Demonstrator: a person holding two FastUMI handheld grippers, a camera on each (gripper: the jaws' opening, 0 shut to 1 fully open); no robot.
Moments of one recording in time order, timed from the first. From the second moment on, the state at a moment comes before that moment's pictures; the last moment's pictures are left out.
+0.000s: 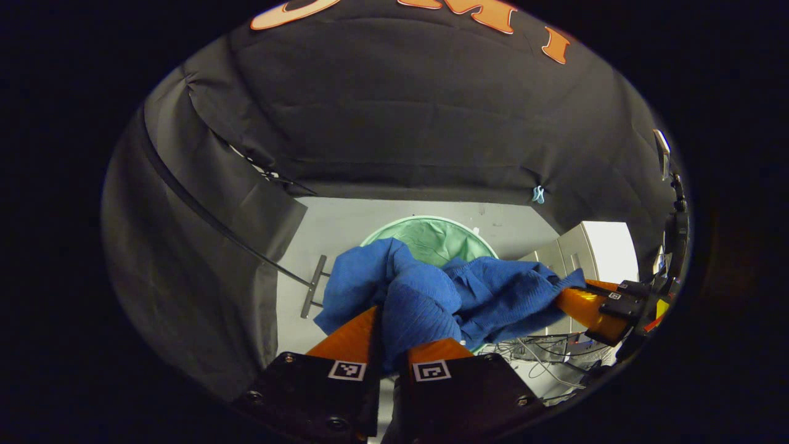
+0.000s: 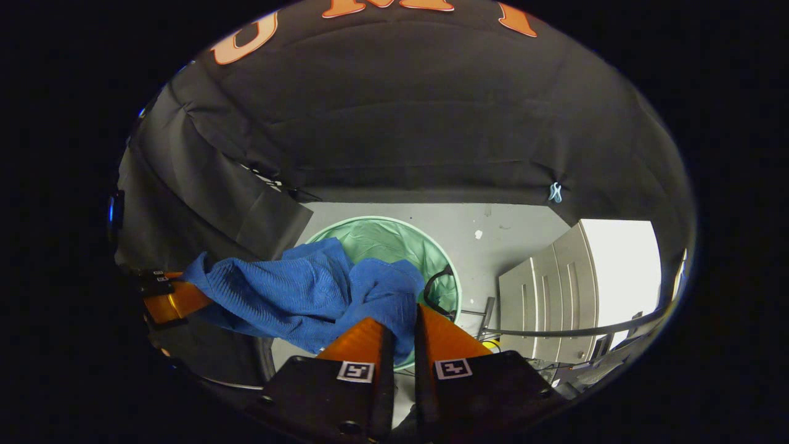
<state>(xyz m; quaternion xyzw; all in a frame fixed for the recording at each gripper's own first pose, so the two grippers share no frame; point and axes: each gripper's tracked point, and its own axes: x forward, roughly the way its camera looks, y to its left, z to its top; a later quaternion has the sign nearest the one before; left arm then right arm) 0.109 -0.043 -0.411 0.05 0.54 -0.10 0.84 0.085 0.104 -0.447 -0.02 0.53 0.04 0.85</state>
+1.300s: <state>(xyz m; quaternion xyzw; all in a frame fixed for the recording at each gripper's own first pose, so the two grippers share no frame) 0.095 -0.044 -0.237 0.00 0.39 -0.10 0.92 0.087 0.097 -0.255 0.00 0.35 0.03 0.93</state>
